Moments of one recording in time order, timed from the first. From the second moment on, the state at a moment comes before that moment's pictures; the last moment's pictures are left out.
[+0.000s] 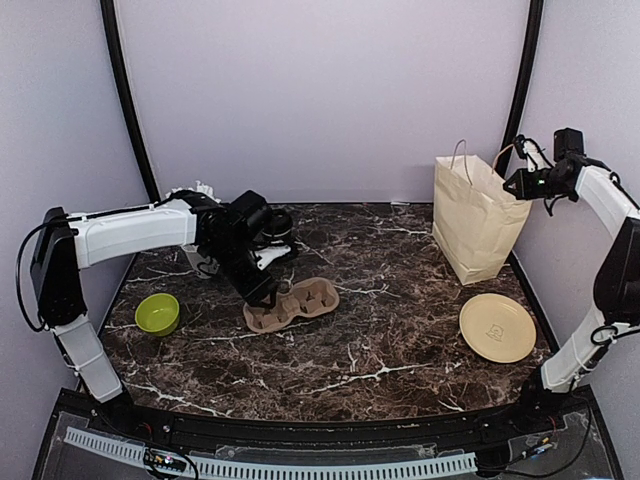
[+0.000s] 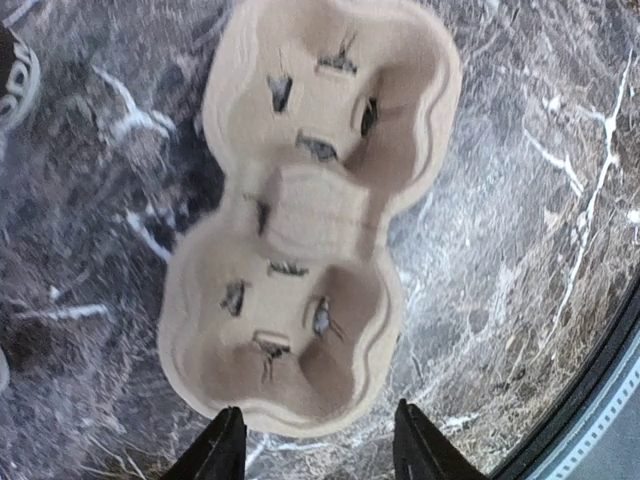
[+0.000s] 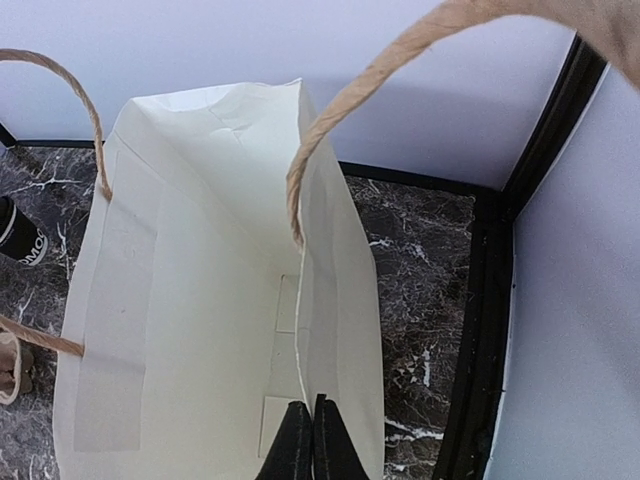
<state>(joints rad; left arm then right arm) -0.73 1.74 1.38 -0.96 0.13 0.11 -0.23 1.59 1.53 -0.66 -0.49 -0.26</state>
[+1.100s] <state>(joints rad) -0.73 2.01 1.58 -0.86 0.14 0.35 -0.23 1.53 1.46 -0.67 -0.59 -0.33</state>
